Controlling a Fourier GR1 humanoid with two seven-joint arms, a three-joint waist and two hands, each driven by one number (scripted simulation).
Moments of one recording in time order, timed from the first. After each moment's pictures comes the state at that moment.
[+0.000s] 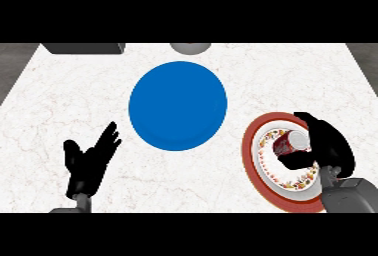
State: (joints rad) left arm 0.01 0.10 -0.05 -1.44 0.09 0.03 0.22; right arm -0.19 -0.40 0.25 -1.62 0.62 0.05 0.88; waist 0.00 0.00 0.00
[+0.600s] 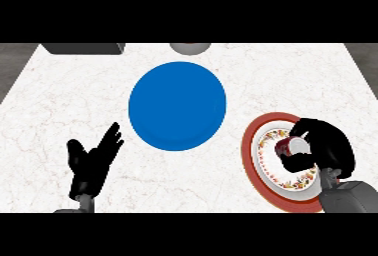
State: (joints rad) left arm 0.02 0.07 -0.06 -1.47 0.06 0.04 0.25; right arm -0.16 -0.38 0.23 -1.59 0.79 0.06 0.74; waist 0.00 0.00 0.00
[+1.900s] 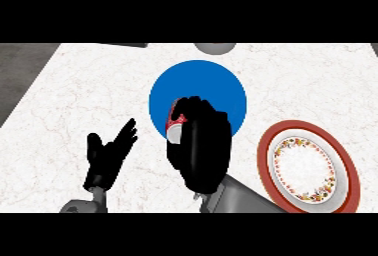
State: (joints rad) left arm -0.04 0.05 -0.11 -1.42 0.05 -0.01 0.25; right arm -0.62 -0.01 0.76 -1.55 1.29 -0.39 1.13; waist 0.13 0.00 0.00
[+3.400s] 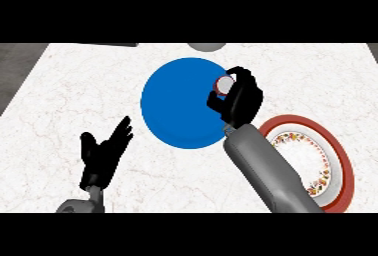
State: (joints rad) left arm -0.04 0.05 -0.09 -1.43 0.05 0.01 0.25; right arm -0.74 -0.01 0.40 -0.90 1.25 -0.89 1.09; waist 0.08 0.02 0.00
